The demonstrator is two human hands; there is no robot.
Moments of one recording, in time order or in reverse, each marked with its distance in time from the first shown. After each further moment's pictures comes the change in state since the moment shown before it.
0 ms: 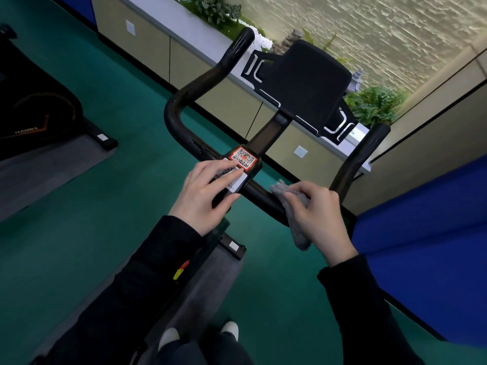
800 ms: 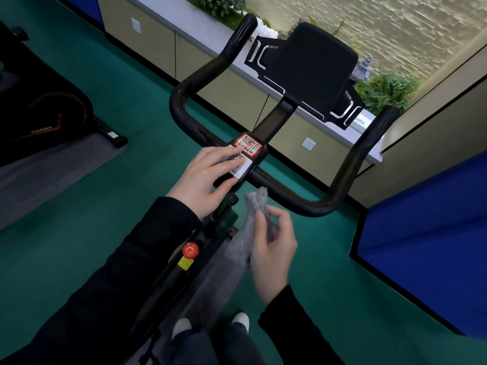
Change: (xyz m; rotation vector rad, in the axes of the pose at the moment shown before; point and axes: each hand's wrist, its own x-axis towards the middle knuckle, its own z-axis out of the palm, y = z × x) left_hand 0.005 0.004 -0.022 -0.019 -0.136 0.020; right_hand -0.086 -0.031 0.096 0.664 0.371 0.104
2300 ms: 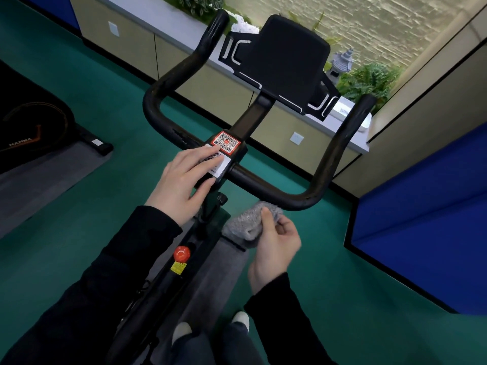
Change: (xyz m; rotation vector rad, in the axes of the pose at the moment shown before) left_hand -0.006 -0.005 0.005 0.065 -0.038 -0.018; right_hand 0.019 -0.002 -0.005 0.454 0.420 0.722
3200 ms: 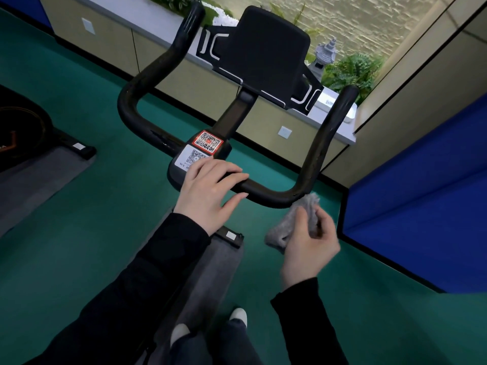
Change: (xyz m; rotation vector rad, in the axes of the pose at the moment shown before) left_hand 0.018 0.040 0.047 0.189 0.103 0.118; right_hand 0.028 -0.029 -0.041 -0.281 0.202 -0.548
